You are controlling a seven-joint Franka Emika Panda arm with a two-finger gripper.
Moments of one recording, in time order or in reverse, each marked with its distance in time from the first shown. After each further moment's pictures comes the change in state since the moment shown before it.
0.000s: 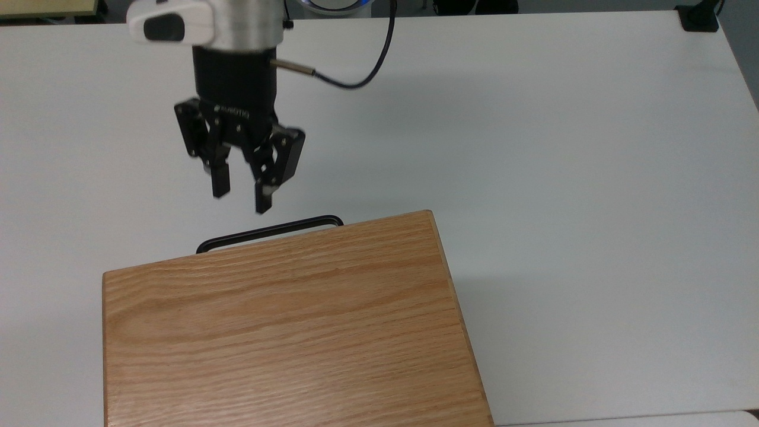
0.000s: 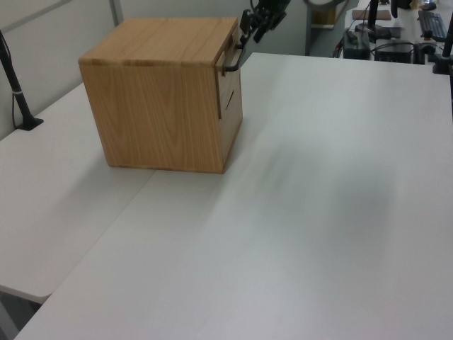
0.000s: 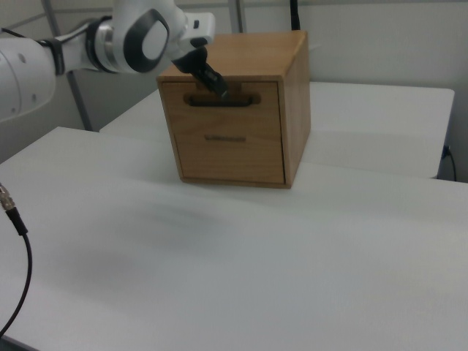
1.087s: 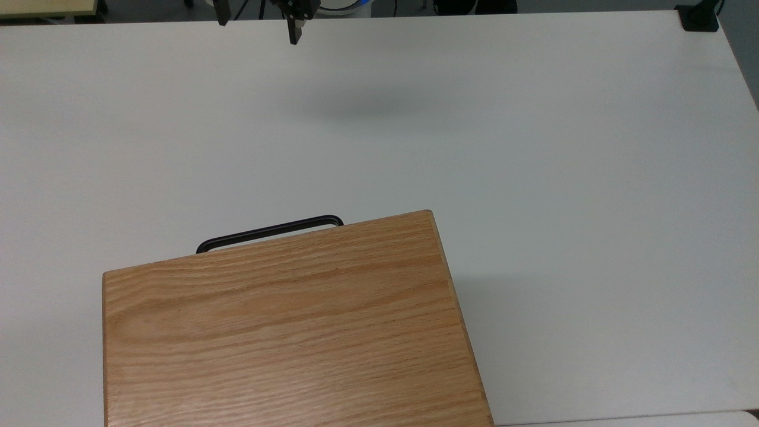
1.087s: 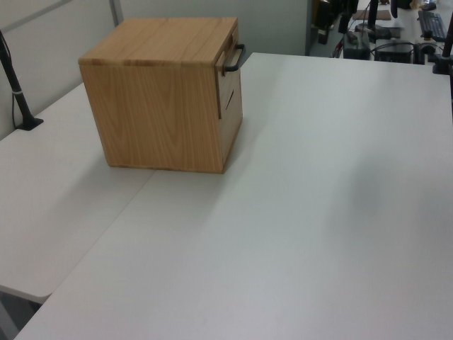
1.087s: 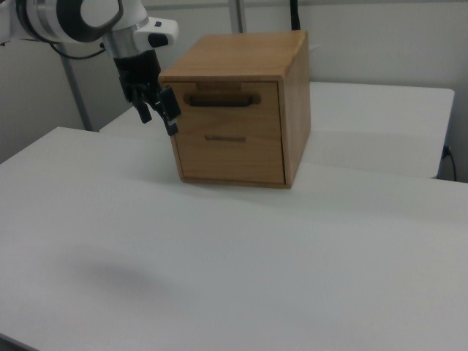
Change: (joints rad) arm -0.004 -0.366 0.008 -0.260 0.000 -0.567 -0.213
